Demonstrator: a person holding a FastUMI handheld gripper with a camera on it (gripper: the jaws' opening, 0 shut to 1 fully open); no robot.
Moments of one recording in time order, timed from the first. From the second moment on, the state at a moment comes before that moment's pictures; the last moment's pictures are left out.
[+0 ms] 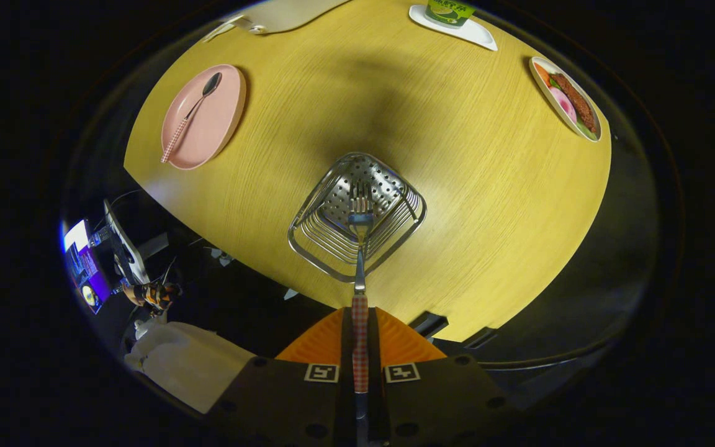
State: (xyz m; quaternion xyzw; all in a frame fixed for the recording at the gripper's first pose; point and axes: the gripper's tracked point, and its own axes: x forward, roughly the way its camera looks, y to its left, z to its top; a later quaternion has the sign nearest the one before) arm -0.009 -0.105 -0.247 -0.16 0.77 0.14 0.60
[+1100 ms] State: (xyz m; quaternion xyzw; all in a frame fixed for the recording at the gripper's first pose) arm 0.030 -0.055 -0.194 -0.07 0.68 0.18 0.71
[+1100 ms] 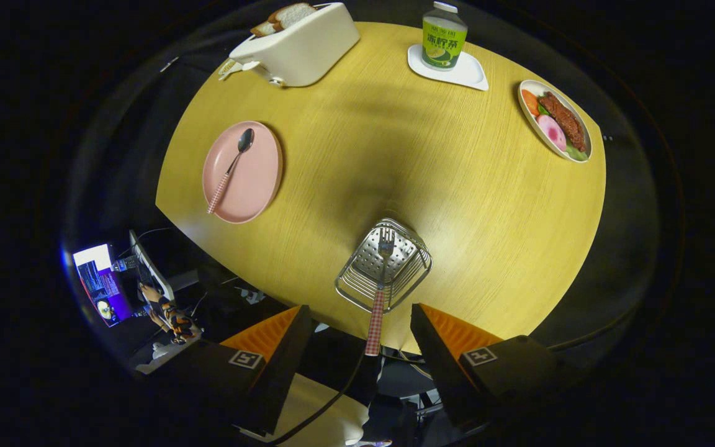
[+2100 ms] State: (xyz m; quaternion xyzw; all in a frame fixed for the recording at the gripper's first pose) arm 0.018 0.083 -0.173 0.00 0.46 0.19 0.87
